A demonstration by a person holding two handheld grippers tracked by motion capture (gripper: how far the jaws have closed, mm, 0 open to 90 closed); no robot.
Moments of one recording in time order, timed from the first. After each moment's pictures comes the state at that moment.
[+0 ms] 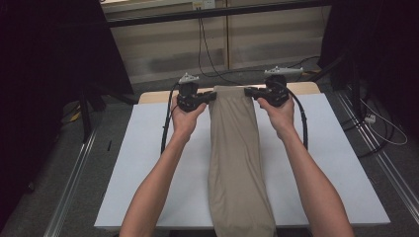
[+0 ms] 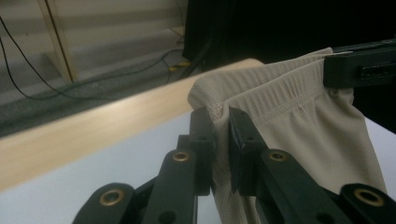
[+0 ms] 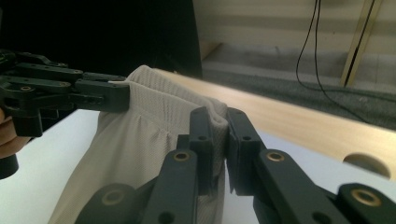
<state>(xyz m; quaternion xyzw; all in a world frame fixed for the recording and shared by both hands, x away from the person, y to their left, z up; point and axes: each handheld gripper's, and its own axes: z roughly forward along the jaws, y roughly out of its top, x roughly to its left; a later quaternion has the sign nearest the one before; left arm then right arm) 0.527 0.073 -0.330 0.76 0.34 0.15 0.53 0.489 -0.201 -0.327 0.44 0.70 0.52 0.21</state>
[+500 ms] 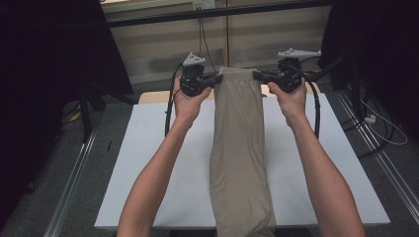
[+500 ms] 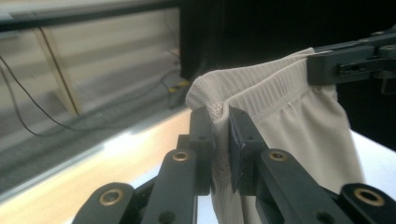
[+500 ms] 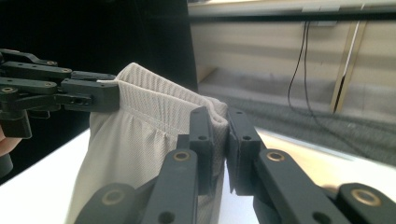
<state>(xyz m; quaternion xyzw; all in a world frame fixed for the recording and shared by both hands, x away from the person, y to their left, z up) 0.517 0.056 -0.291 0.76 0.30 0.18 0.54 0.485 -0.223 -0.288 0.43 0.68 0.55 0.23</state>
